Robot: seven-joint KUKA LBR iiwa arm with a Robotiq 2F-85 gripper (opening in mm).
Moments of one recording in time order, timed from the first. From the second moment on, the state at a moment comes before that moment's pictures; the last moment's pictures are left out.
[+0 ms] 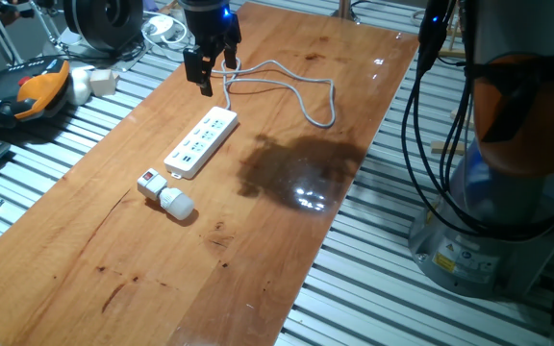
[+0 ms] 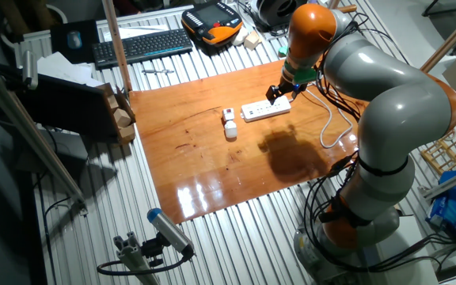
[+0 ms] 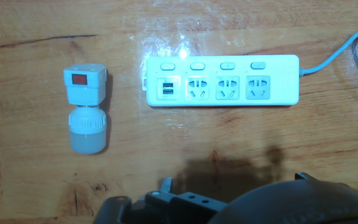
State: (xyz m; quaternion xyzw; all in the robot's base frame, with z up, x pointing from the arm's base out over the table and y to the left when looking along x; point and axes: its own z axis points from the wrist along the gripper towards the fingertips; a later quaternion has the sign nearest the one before) arm 0.515 0.001 0.236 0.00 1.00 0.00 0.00
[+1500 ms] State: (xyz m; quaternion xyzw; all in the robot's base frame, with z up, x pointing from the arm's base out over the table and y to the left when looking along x) arm 0.518 0.005 0.241 -0.03 1.00 -0.01 0.00
